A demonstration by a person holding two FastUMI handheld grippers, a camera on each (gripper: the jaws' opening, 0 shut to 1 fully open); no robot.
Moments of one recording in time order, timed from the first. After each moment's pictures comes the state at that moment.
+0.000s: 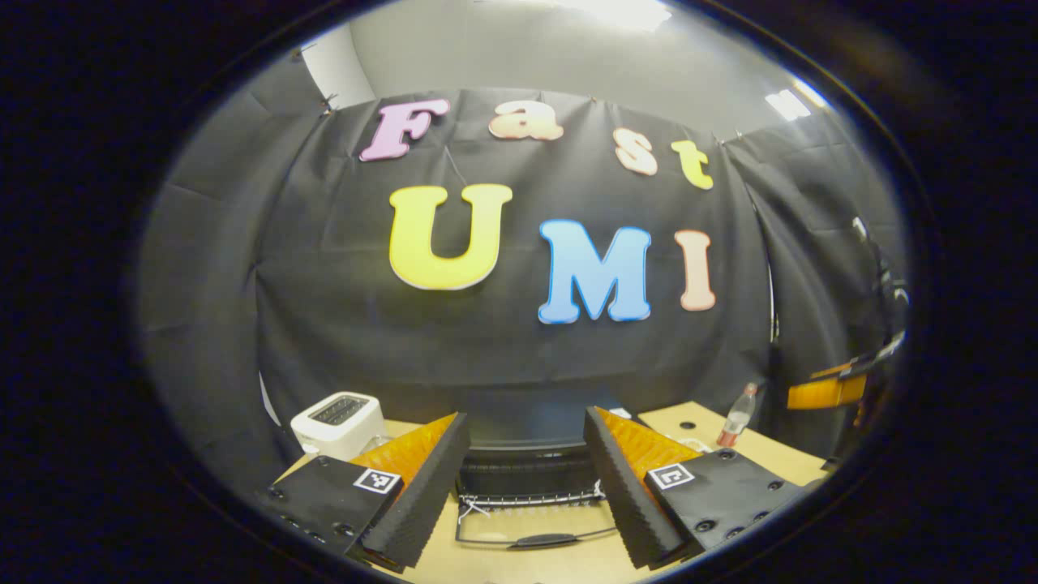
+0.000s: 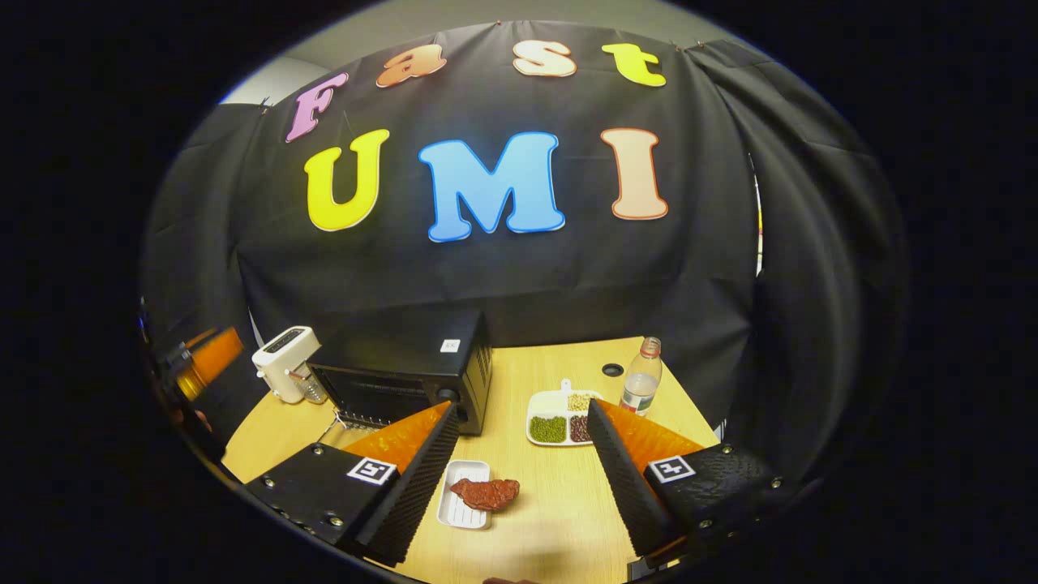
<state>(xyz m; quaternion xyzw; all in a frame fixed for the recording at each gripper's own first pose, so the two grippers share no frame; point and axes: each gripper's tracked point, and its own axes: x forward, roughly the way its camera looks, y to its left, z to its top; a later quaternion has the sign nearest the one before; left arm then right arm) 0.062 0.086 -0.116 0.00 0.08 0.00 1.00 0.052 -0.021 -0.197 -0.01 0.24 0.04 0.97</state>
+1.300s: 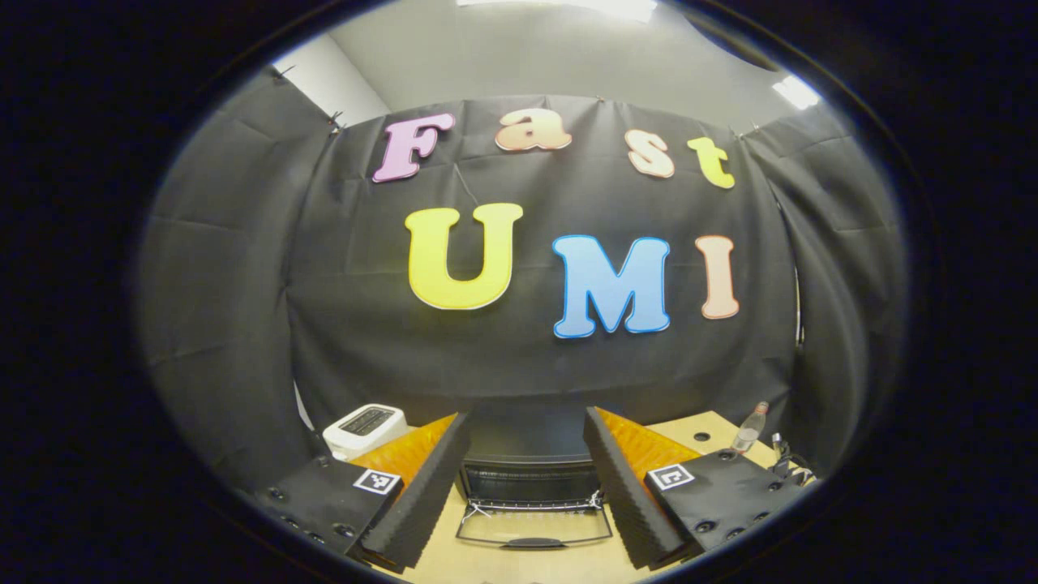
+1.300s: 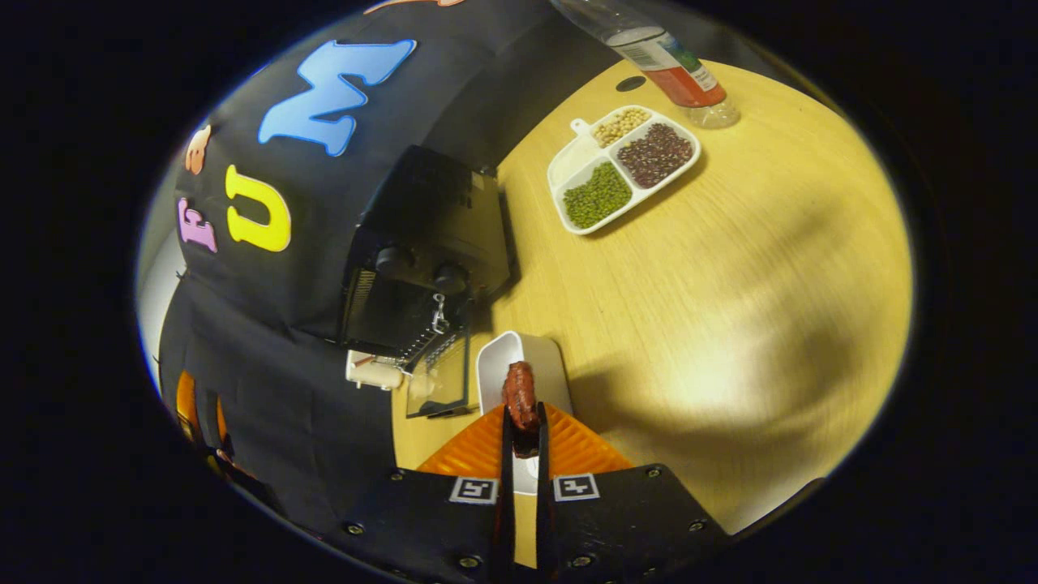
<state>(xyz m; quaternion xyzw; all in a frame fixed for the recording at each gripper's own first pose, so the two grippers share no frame) 0.057 0.052 -0.090 0.03 0.11 0.07 0.99 0.049 0.034 -0.422 0.37 0.49 0.16 0.77</state>
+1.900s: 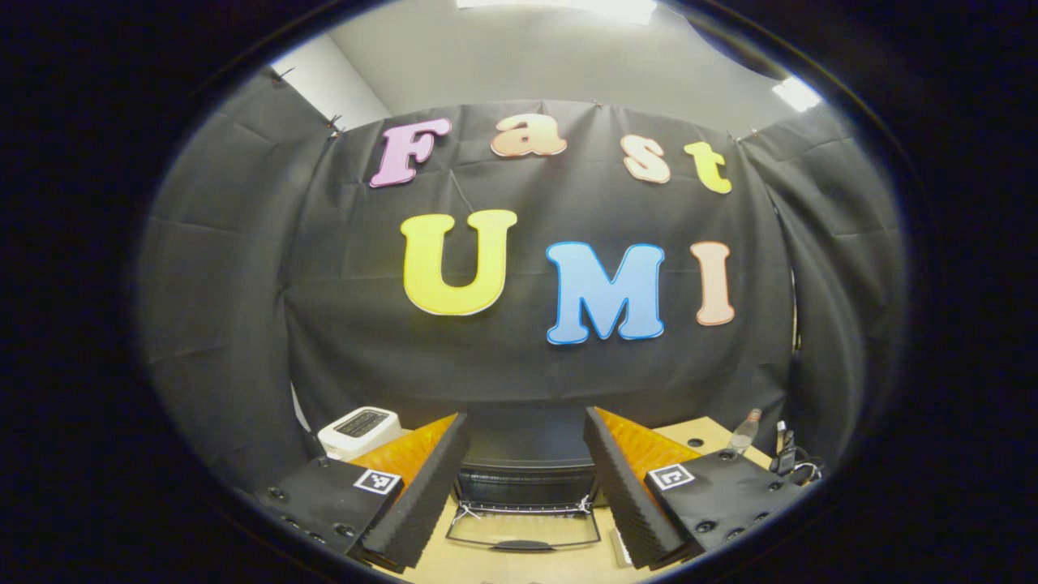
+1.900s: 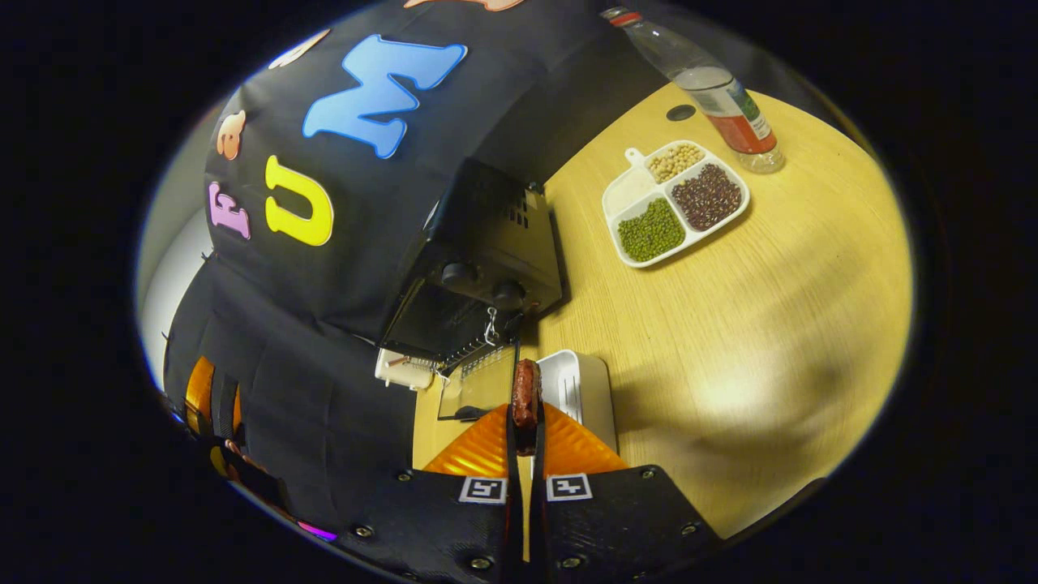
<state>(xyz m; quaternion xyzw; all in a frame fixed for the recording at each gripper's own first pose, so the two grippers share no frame) 0.058 0.032 -0.080 0.02 0.10 0.05 0.99 0.054 0.036 -0.361 0.37 0.45 0.20 0.79</state>
